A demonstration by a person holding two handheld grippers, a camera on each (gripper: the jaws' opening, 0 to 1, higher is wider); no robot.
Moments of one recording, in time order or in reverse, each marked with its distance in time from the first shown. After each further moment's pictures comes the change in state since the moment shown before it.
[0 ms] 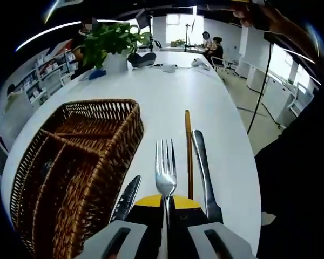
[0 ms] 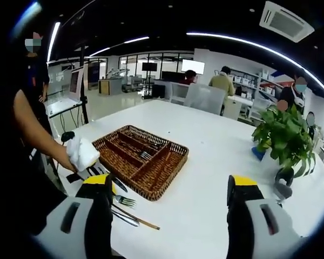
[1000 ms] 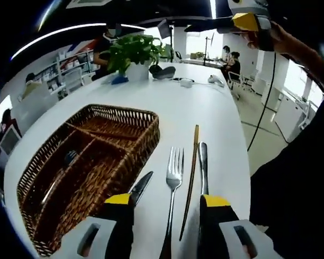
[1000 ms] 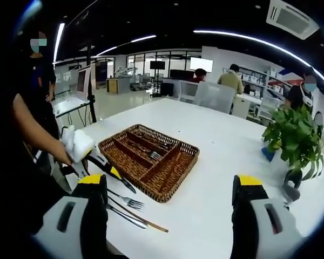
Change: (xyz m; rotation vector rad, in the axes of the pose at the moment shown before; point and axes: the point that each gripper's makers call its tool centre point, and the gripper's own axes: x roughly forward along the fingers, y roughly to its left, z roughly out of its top) left arm -0.032 0.004 0.001 -0.110 -0.087 0.087; right arm 0.009 0.014 0.004 -0.008 0.014 0.068
